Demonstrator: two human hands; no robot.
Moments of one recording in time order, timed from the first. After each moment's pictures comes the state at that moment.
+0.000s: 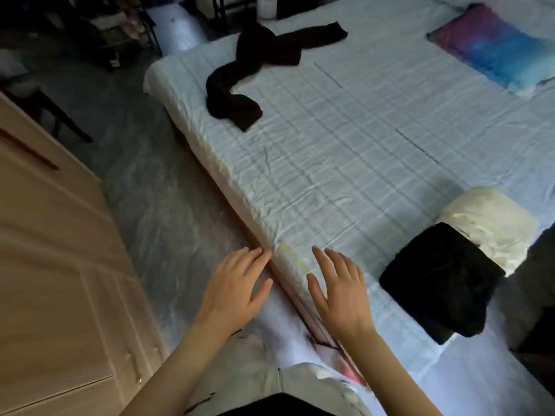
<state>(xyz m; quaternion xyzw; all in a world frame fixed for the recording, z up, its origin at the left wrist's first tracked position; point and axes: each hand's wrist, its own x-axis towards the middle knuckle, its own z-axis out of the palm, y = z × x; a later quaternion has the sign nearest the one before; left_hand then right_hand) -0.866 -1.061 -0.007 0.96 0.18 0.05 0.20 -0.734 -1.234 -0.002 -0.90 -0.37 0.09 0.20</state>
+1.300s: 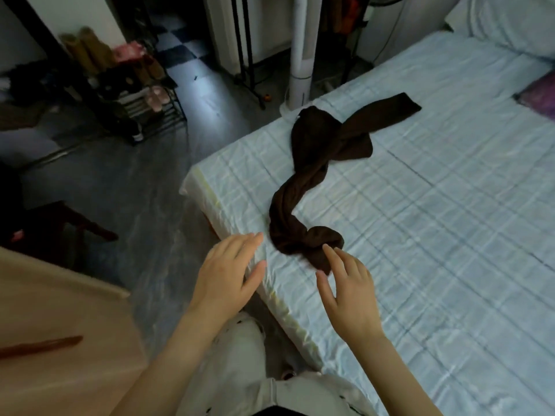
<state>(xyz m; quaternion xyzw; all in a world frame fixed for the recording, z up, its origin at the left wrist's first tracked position) -0.591 -0.411 0.028 0.96 0.17 0.11 0.20 -0.469 -0.612 0.003 -0.91 -0.32 0.08 0.26</state>
